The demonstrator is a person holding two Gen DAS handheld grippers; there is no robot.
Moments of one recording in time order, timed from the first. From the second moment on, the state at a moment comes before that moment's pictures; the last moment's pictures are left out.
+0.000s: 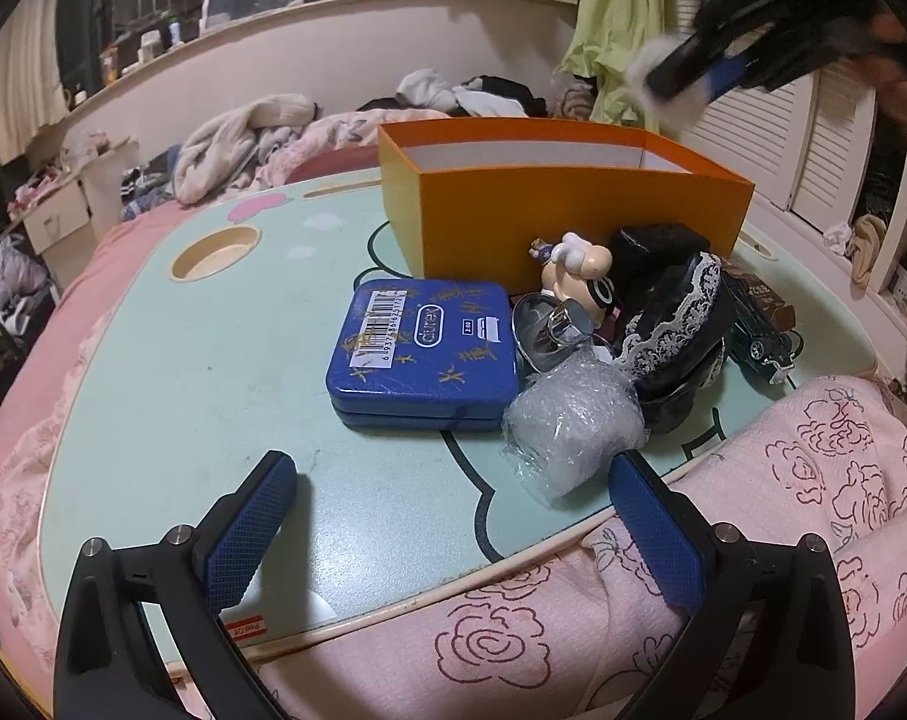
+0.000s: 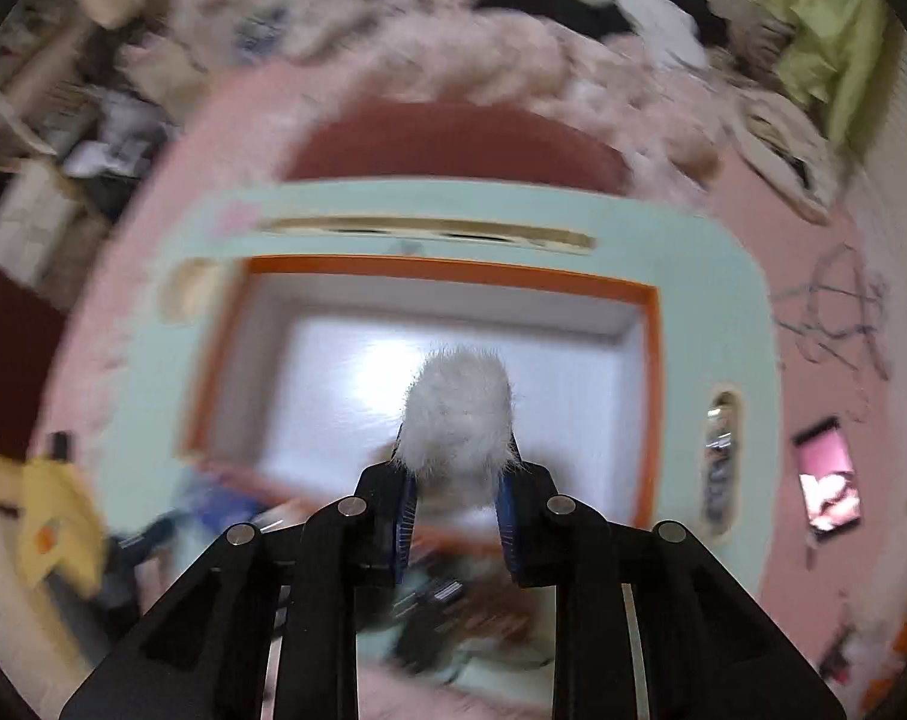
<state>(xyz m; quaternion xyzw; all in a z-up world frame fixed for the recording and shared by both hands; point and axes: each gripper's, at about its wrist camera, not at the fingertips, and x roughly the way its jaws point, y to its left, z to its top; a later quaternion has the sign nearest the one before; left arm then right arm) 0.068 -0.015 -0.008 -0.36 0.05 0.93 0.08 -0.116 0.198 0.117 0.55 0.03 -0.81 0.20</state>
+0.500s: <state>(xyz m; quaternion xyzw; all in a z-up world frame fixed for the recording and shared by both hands) 0.067 -0.015 -0.008 -0.36 0.05 0.93 0.08 -0.045 0.217 0.075 0.50 -0.04 -0.82 0.27</state>
